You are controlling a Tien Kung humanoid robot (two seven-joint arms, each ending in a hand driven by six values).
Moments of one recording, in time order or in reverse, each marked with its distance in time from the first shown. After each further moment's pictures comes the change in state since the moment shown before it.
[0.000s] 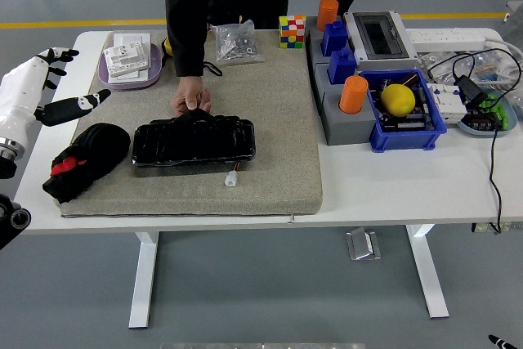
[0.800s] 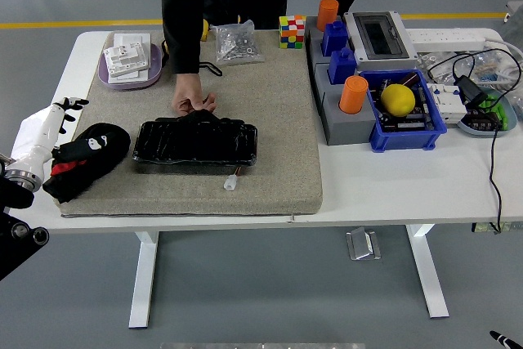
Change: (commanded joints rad) left arm -0.047 -0.097 0.161 0.296 -0.098 0.040 -0.113; right arm 0.000 -0.006 0.022 0.011 -0.019 -0.001 0.000
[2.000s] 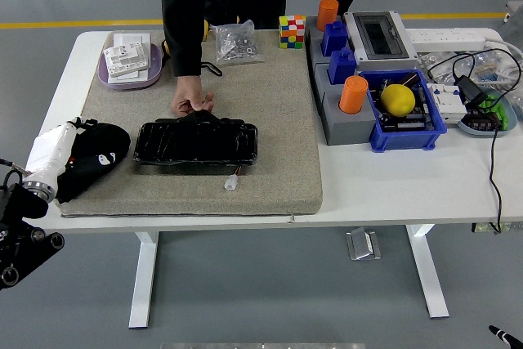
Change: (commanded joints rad) left arm -0.059 -0.091 0.097 0.200 -0.055 0.016 -0.043; right arm -0.003 -0.003 0.045 0.023 -0.039 -0.007 0.002
